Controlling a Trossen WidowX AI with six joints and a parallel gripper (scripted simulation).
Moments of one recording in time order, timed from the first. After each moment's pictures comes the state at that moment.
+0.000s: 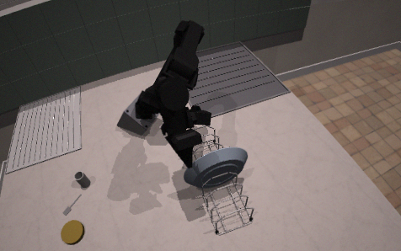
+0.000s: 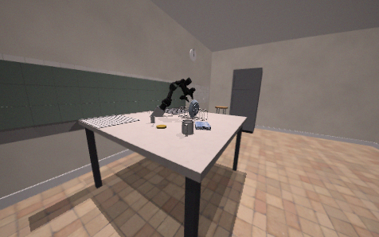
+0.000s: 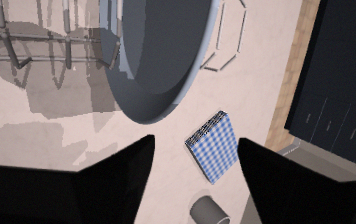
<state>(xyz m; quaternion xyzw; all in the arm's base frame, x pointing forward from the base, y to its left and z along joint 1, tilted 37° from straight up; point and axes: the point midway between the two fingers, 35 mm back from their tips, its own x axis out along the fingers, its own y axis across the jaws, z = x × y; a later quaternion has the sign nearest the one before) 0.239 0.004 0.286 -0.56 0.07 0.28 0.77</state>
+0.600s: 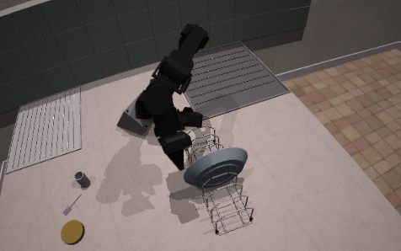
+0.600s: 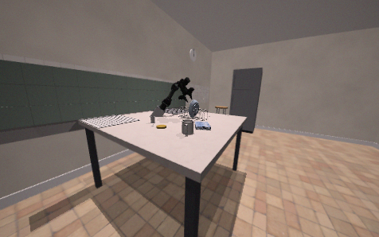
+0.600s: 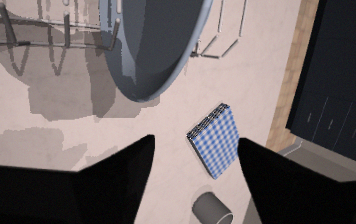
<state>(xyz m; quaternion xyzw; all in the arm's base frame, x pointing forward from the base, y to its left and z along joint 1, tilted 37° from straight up) 0.241 -0.015 0.278 -0.56 0.06 0.29 0.78</state>
